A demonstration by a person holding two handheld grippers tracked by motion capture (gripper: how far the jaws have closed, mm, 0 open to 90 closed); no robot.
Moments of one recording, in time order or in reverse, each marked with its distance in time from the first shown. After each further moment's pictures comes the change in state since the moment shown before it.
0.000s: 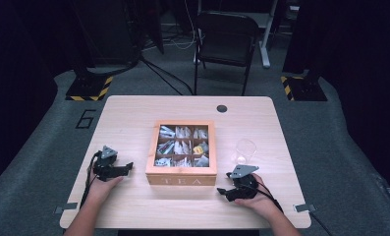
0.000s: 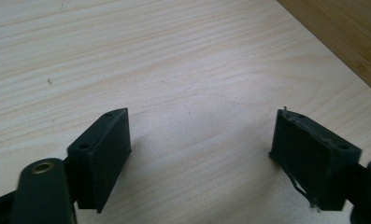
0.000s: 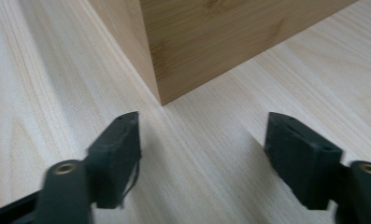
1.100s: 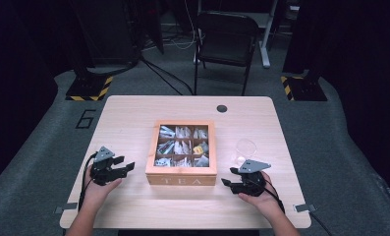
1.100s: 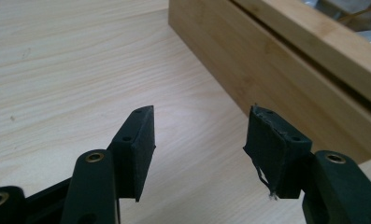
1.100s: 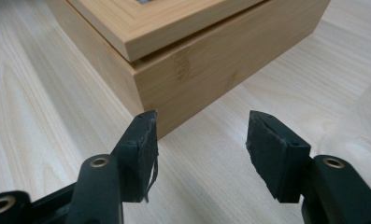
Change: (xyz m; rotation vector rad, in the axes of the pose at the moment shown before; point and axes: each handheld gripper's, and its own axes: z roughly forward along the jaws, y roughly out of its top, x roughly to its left) left arm -0.031 0.017 -0.049 -0.093 -0.151 0.019; right arm 0.001 0.016 -0.035 -0.122 -0.073 0.076
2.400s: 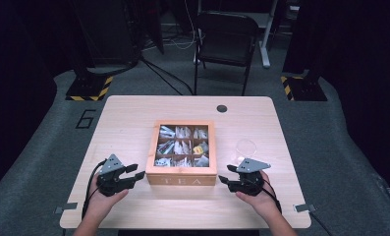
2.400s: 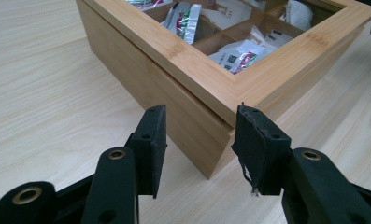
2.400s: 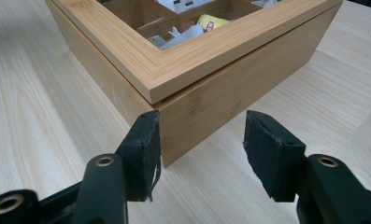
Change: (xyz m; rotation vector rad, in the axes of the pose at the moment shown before) left arm -0.048 0.004 -0.019 -0.035 -0.143 0.122; right arm 0.010 0.013 -0.003 -0.059 -0.009 -0.019
